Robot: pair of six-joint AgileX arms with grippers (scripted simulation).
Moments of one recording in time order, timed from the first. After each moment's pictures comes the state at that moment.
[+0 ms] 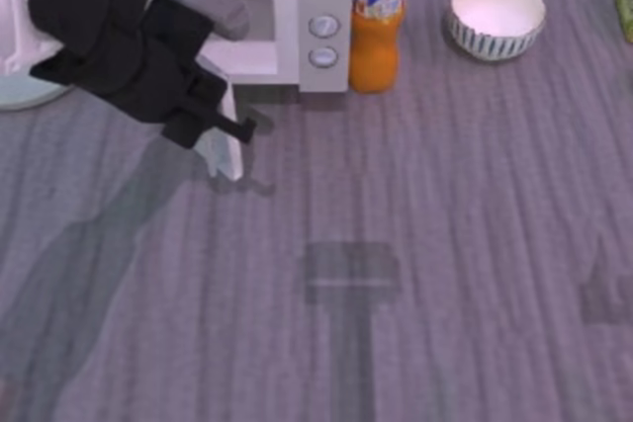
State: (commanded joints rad) left arm -0.38 1.67 1.28 -0.67 0.13 0.23; right arm 0.00 0.00 0.00 0.00 0.00 0.00
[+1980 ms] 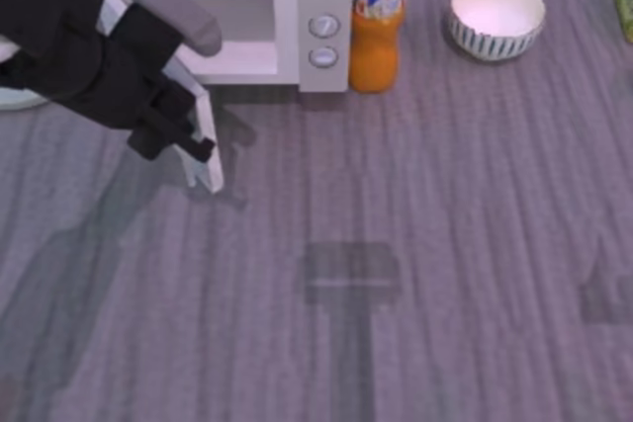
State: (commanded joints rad) left arm -0.31 1.62 1.24 -0.70 0.23 0.41; right arm 0.00 0.00 0.00 0.00 0.00 0.00
